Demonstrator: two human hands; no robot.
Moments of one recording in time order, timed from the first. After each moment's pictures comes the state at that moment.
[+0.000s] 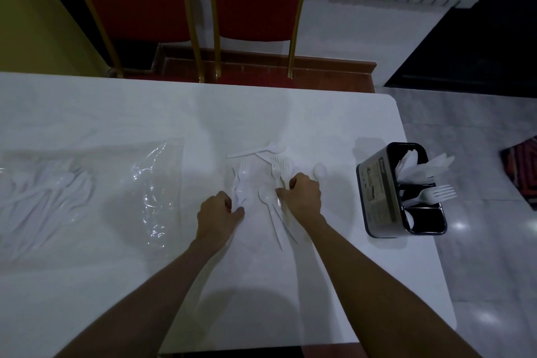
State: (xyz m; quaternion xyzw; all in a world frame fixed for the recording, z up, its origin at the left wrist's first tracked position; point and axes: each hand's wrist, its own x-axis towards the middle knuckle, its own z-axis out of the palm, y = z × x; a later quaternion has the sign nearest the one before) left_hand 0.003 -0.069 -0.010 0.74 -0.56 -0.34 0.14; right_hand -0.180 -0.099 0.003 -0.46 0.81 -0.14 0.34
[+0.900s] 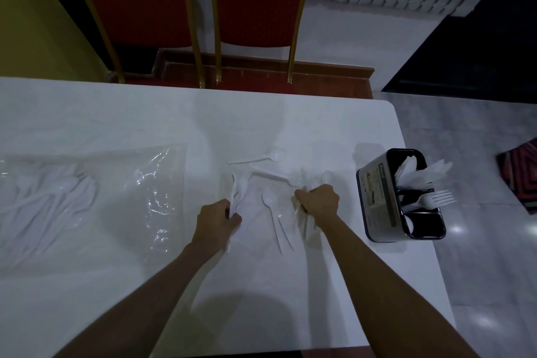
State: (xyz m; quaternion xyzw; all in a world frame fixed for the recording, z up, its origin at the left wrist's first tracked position) left_hand 0.017 -0.070 -0.004 0.70 -0.60 -0.38 0.12; right_hand -0.210 -0.102 -0.002 -0.33 0.85 -0.18 0.38
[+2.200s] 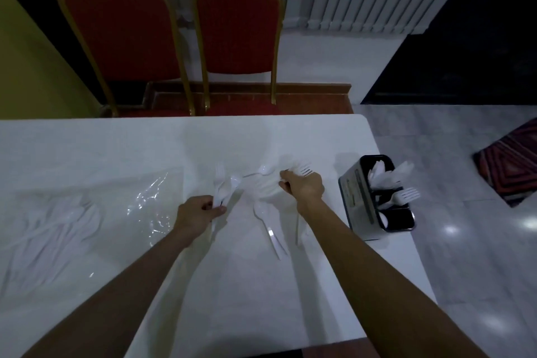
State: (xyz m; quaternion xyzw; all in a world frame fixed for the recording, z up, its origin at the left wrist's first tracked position) left_hand 0.051 -0.104 0.050 0.68 -0.54 -0.46 0.17; right_hand -0.180 -0.119 0.089 -0.13 0.75 -0.44 0.48
